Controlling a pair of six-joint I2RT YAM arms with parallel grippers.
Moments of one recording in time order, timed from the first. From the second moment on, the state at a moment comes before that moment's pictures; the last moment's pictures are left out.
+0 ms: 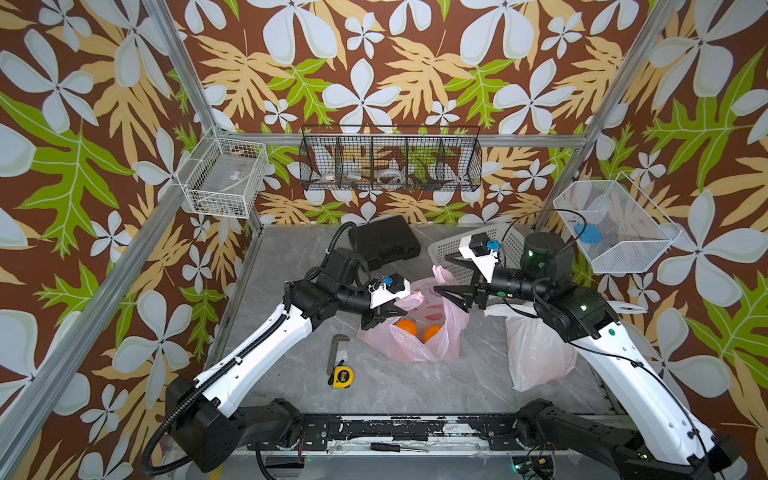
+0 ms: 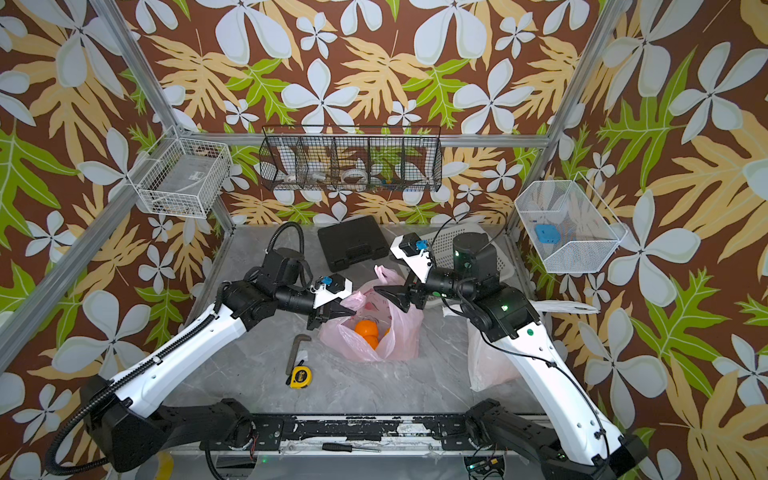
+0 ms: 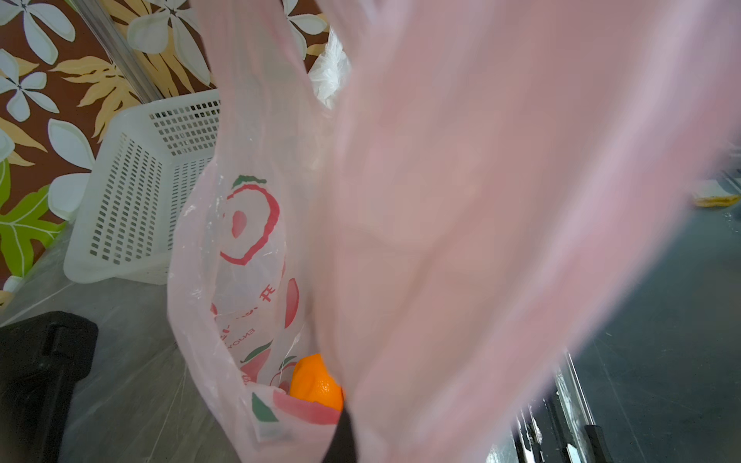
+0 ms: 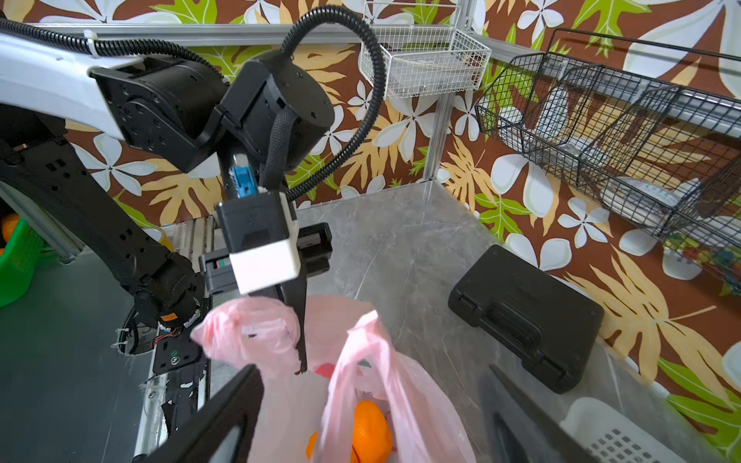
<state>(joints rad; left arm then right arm) -0.59 1.26 1.18 -0.62 0.79 0.58 0.41 1.05 1.27 -0.54 -0.66 -0.23</state>
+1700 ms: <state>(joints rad) -0.61 1.36 1.34 -0.82 0.82 0.69 0.46 1.13 1.03 -0.44 -0.77 -0.31</state>
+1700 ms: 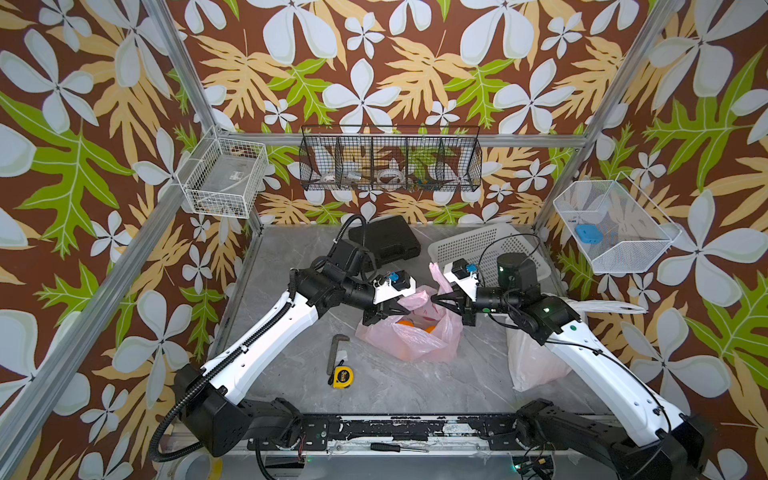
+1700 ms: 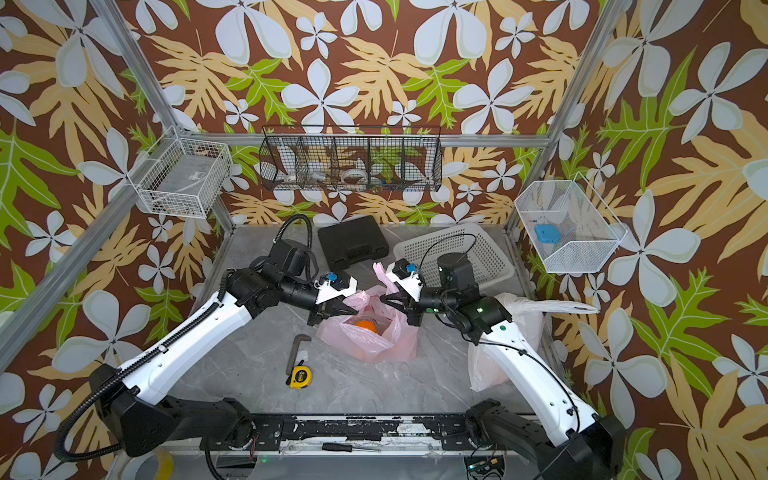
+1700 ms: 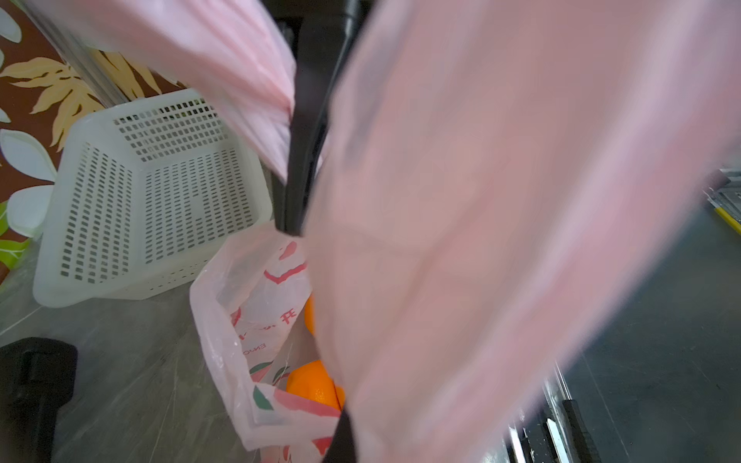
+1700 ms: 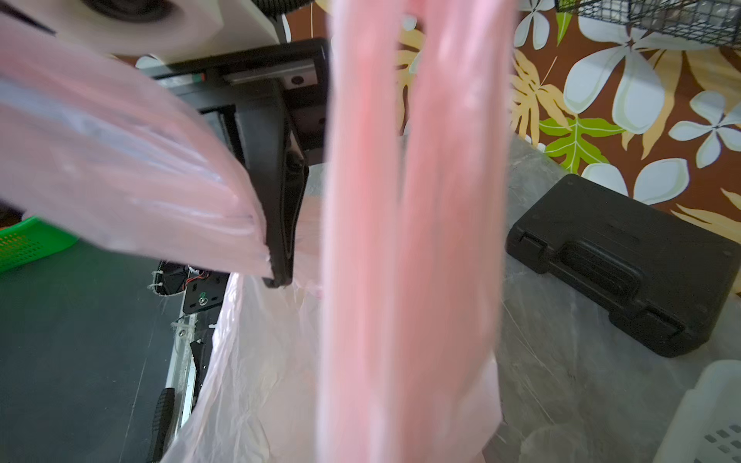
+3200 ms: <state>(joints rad) -0.50 1.17 1.05 -0.34 0.98 0.39 0.58 1.27 1.15 -0.49 -0.62 -0.31</state>
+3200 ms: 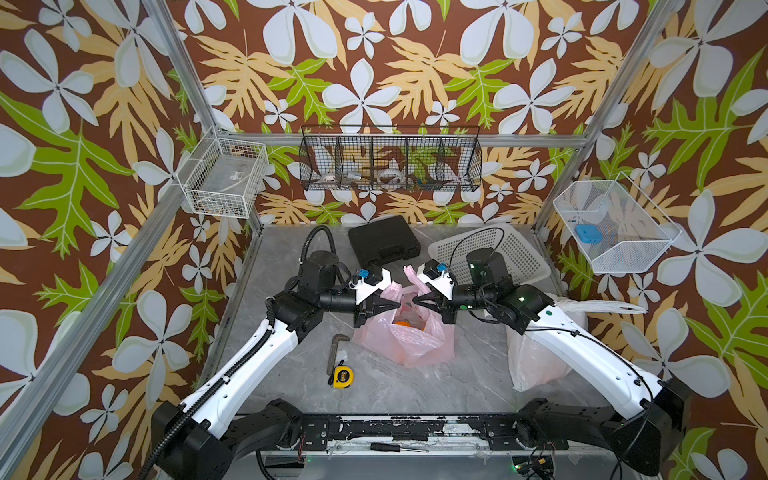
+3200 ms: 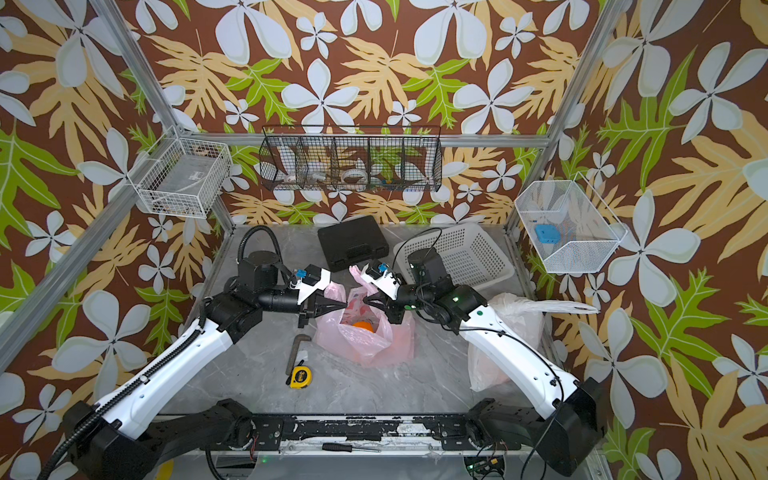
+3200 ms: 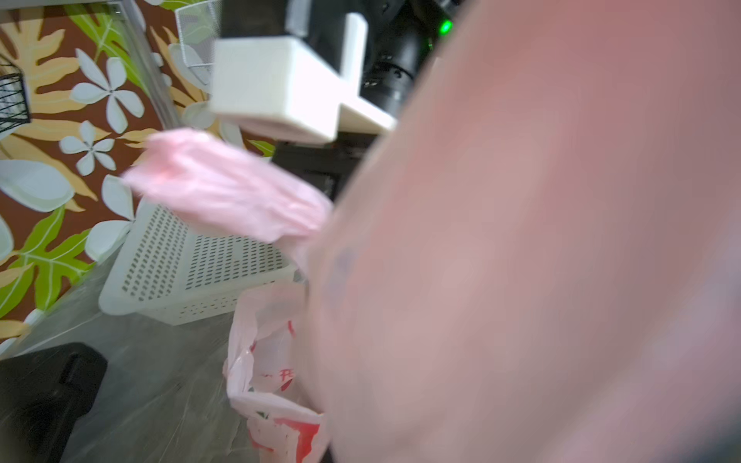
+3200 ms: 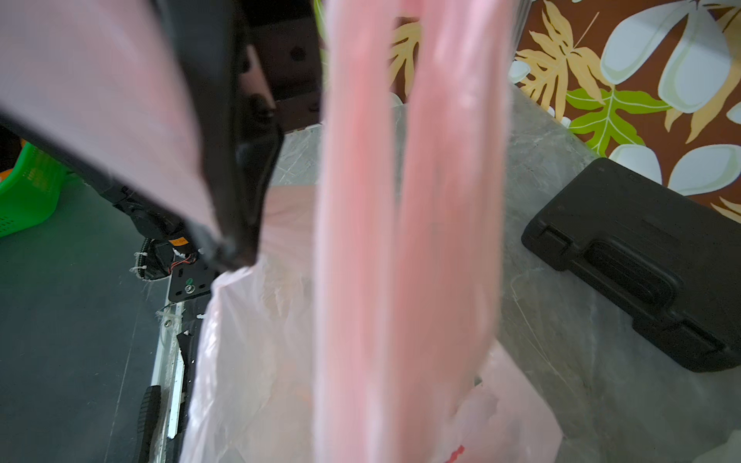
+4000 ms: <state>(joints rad) -0.52 1.26 1.09 -0.40 1.06 0.43 0.65 1.34 1.19 -0.58 -0.73 -0.43</state>
